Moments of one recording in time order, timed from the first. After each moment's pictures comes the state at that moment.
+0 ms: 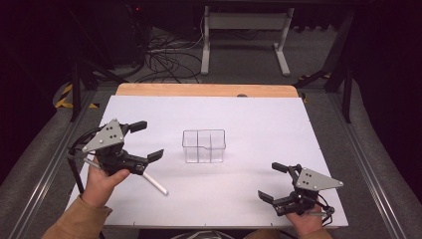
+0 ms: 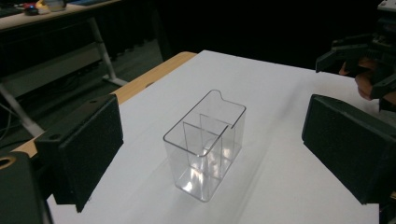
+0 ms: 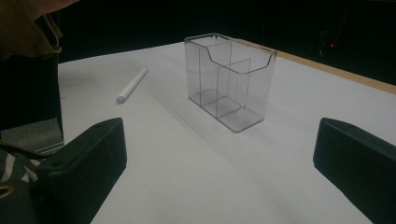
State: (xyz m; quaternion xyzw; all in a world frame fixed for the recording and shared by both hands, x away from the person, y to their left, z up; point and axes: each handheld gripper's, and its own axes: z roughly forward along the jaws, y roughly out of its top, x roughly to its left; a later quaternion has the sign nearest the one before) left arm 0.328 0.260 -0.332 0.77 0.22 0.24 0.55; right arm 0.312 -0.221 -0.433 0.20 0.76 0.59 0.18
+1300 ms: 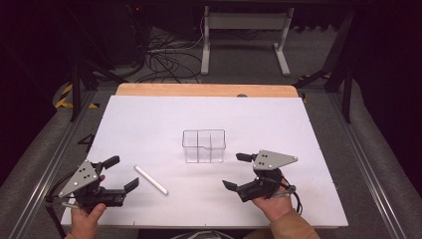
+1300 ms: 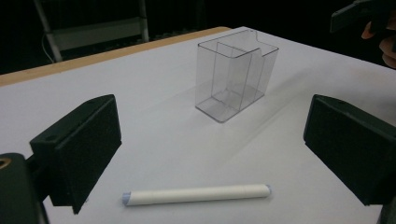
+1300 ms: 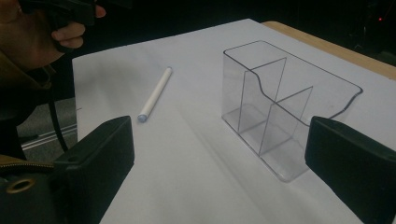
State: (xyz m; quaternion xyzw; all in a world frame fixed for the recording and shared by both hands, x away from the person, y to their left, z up) left arm 0.277 0.319 -0.417 0.72 0.33 0.24 0.56; right arm 0.337 -0.130 -0.397 0.18 0.81 0.54 0.13
